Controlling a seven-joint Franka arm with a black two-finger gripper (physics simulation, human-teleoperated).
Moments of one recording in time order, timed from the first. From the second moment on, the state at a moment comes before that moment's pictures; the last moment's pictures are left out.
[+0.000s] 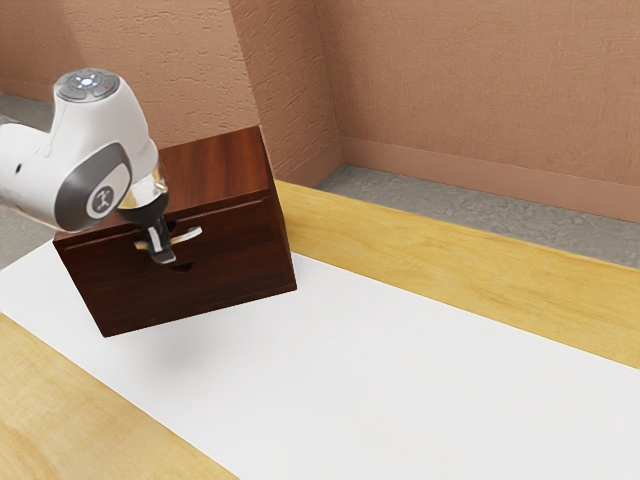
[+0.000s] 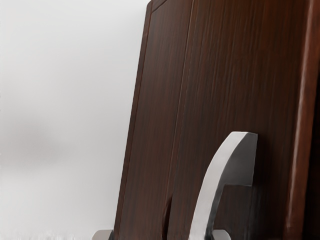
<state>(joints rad) 0.71 -0.07 -0.36 -1.89 0.29 2.13 -2.35</state>
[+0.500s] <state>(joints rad) 0.68 -0.03 -0.37 -1.86 0.29 2.14 -2.35</state>
